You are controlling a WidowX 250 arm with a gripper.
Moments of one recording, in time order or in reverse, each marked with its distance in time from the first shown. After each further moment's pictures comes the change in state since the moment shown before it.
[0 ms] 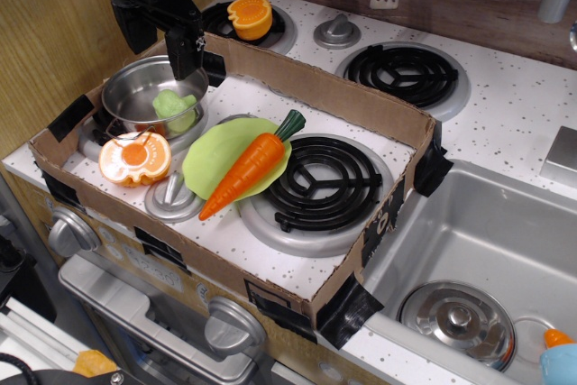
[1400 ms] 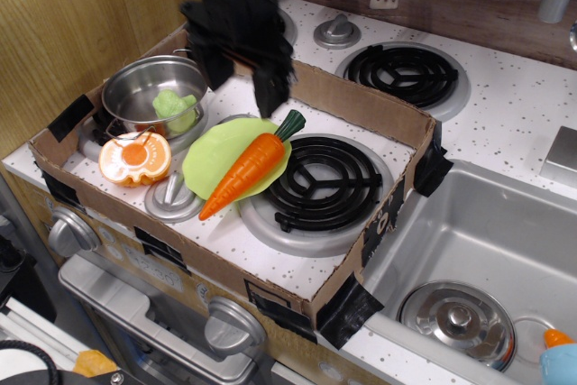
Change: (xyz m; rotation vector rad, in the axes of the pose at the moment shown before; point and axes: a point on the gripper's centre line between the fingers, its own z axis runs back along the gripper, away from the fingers) arm -0.003 -0.095 0.012 -0.079 -0.078 -0.007
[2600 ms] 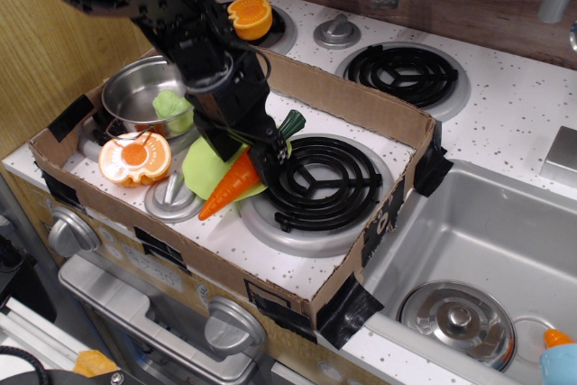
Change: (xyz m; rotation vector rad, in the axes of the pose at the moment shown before) arm -0.022 0.000 -0.064 -0.119 -0.086 0.007
